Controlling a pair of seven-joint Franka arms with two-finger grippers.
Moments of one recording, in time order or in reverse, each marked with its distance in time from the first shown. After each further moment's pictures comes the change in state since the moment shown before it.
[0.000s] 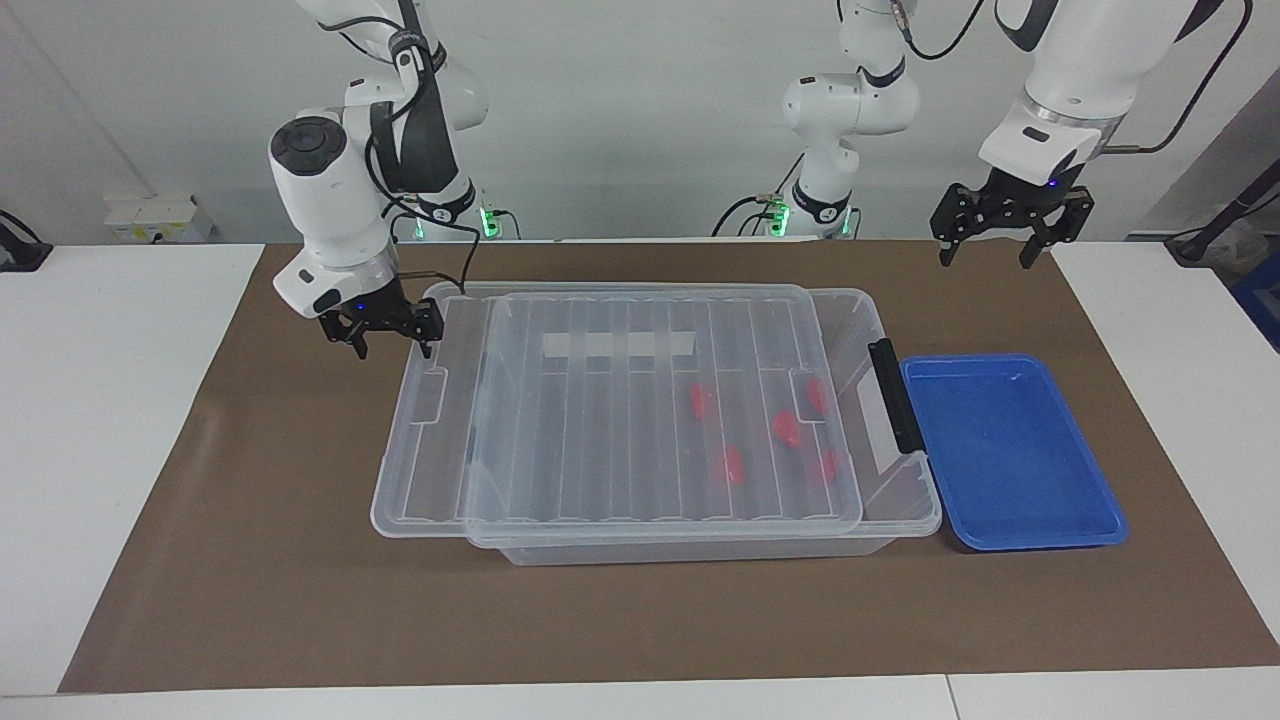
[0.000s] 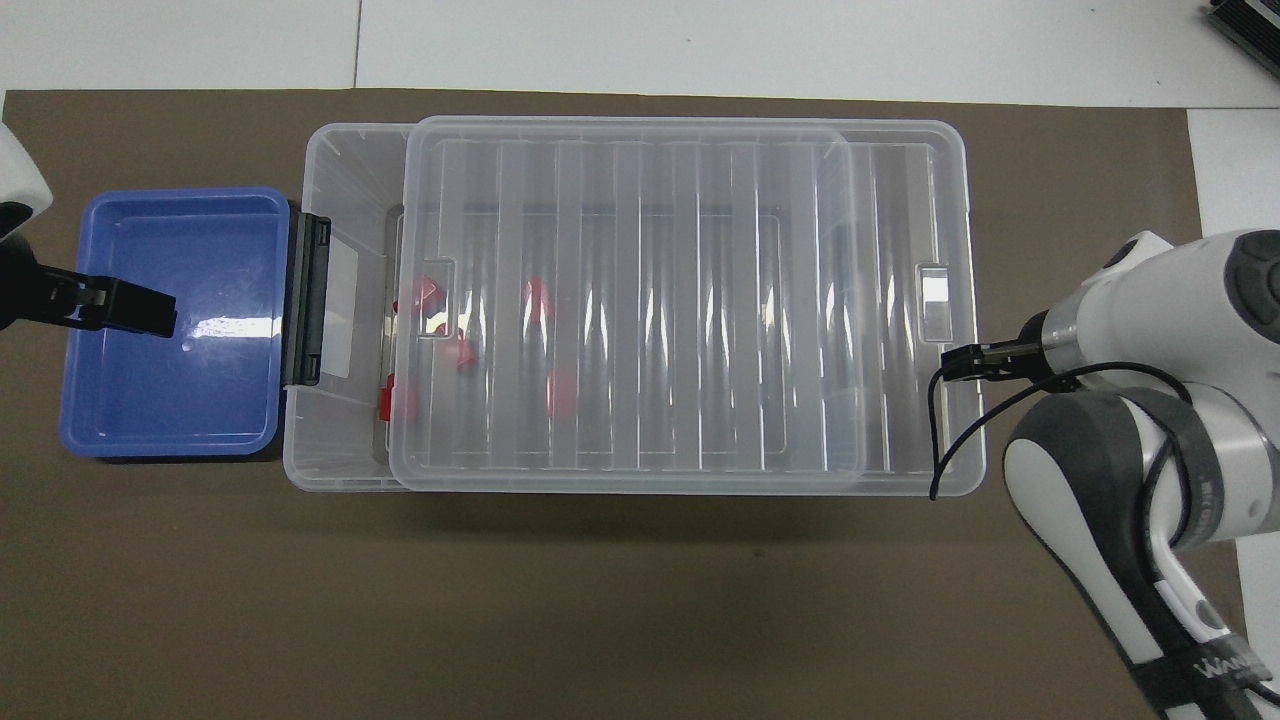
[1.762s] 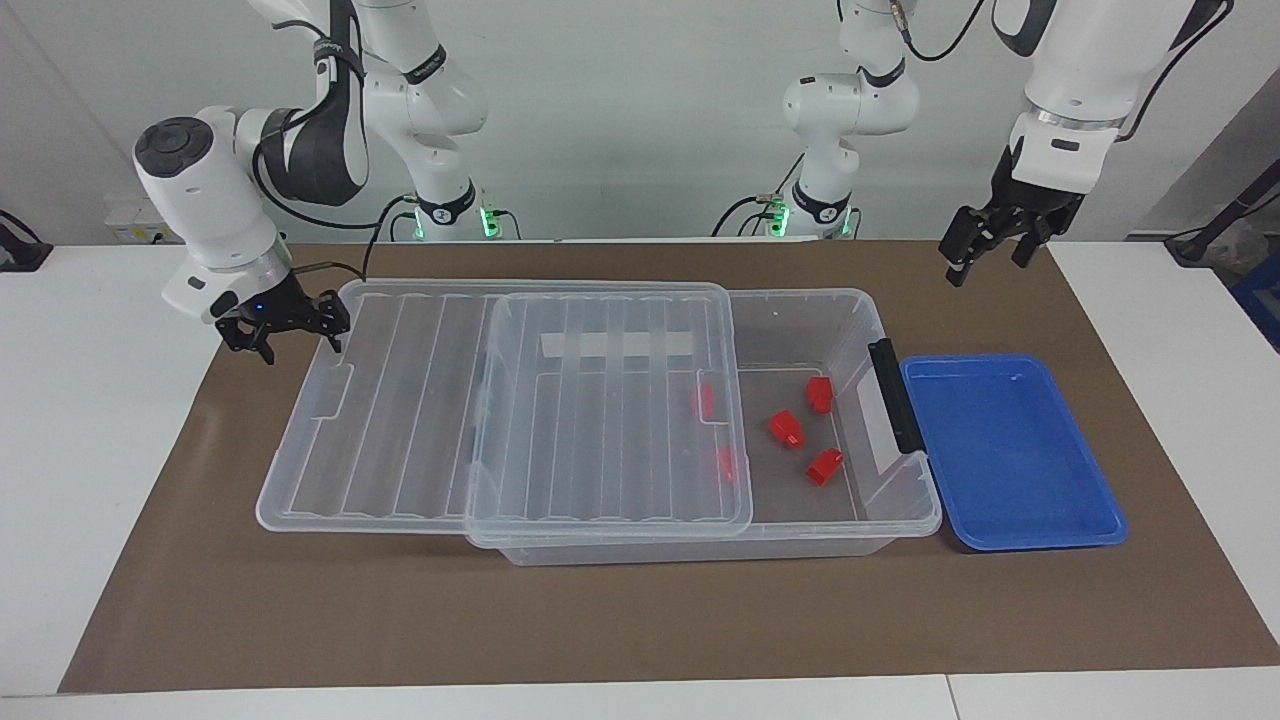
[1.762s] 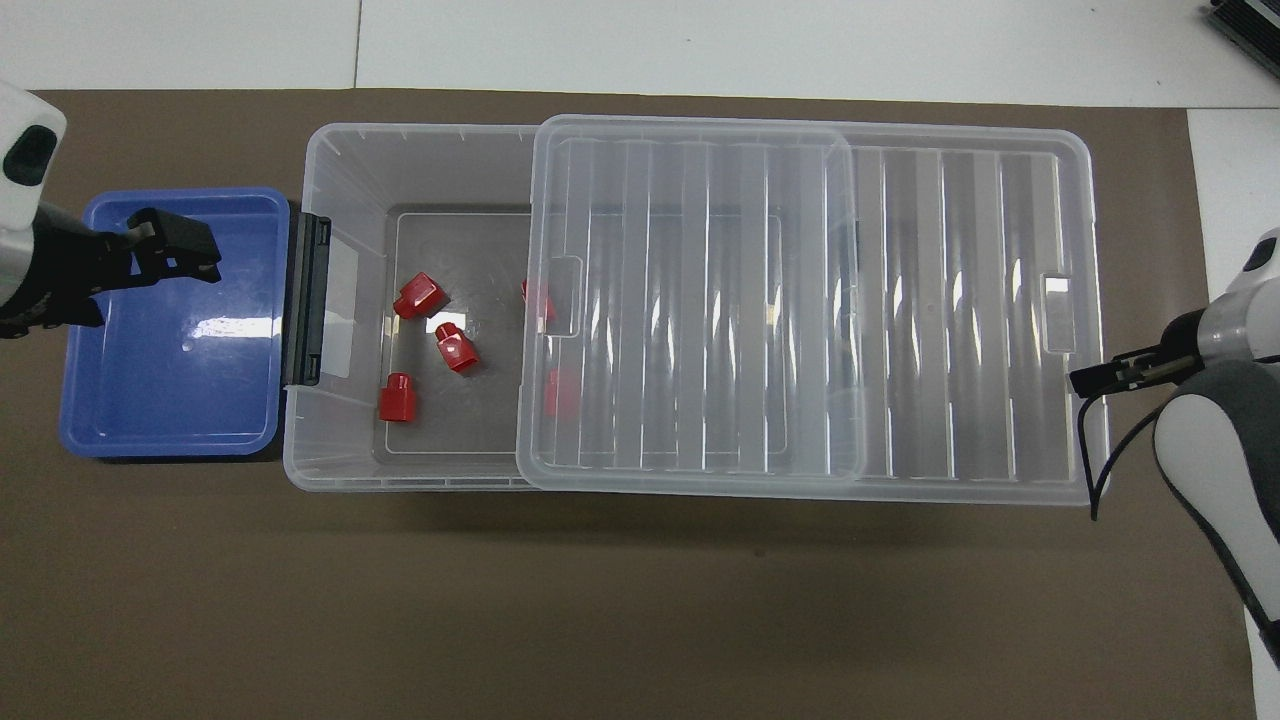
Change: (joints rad) left arm -0.056 0.002 -0.002 -0.063 -0.015 0.150 -0.620; right arm -0.211 -0.001 -0.003 0.000 0.000 0.001 -0.391
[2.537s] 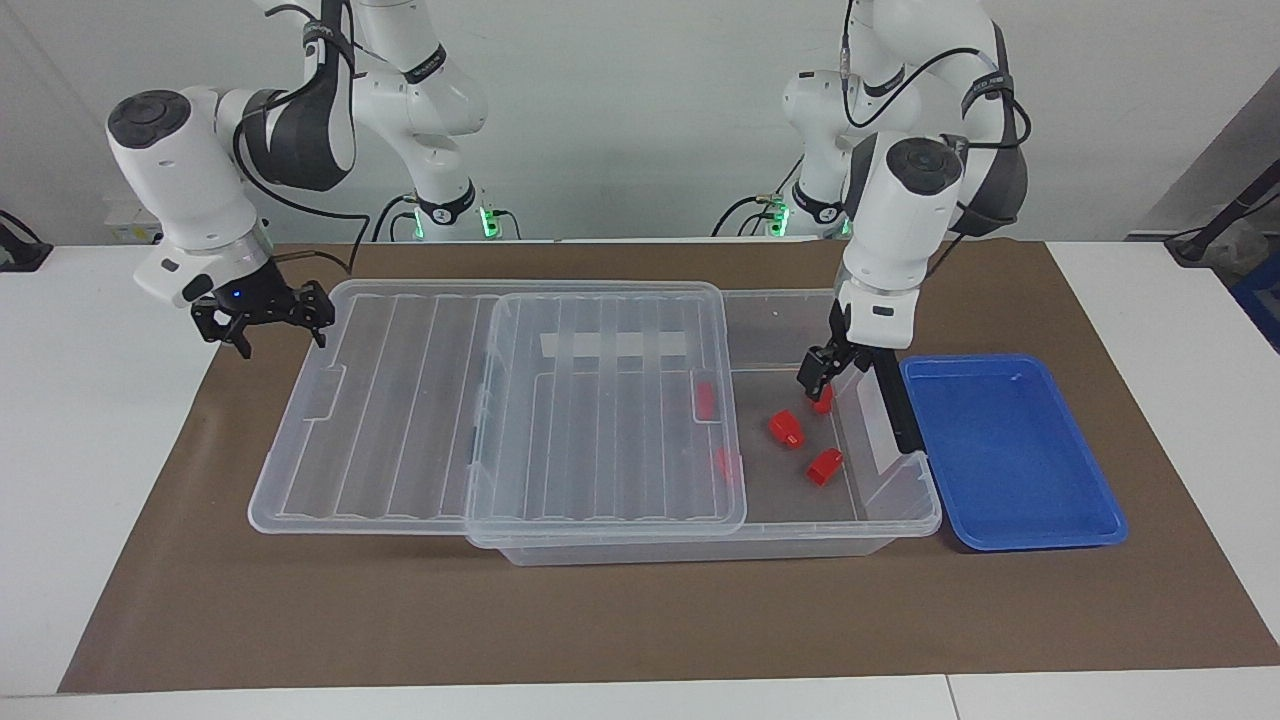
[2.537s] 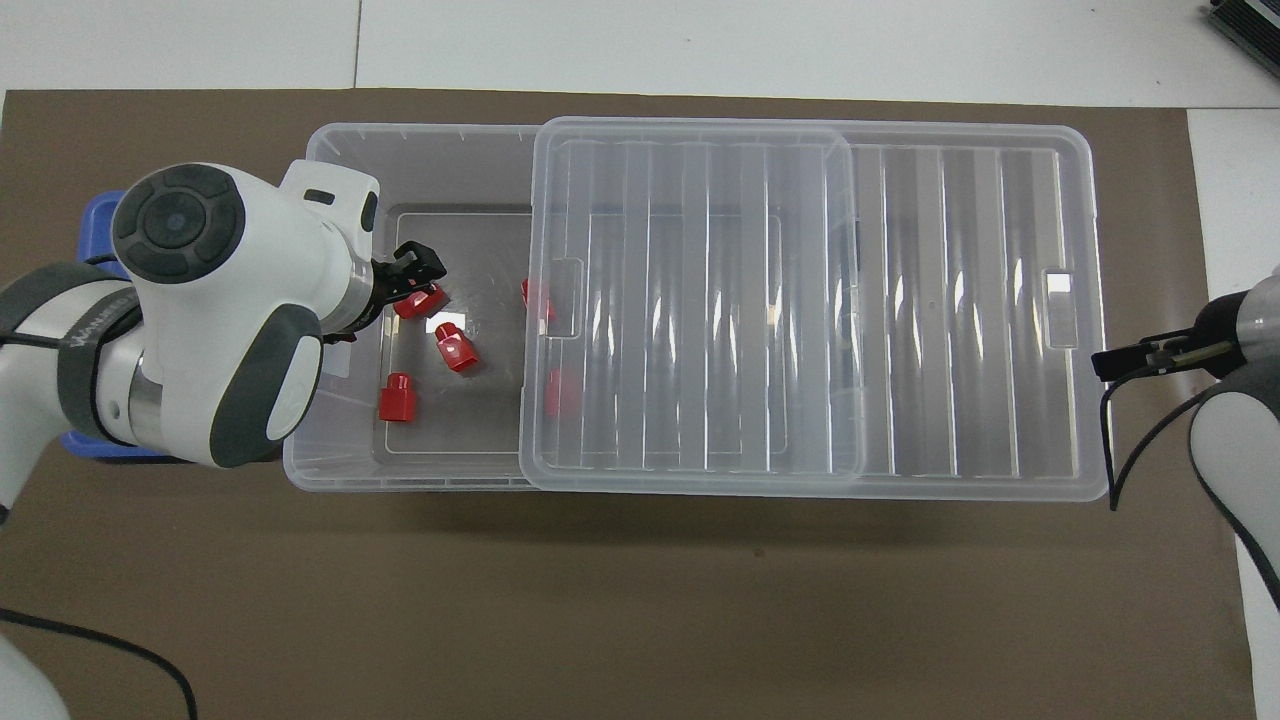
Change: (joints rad) left arm -0.149 0.169 0.003 -0.268 -0.001 0.408 -0.283; right arm 0.006 -0.034 0.005 0.054 0.000 -0.034 0.060
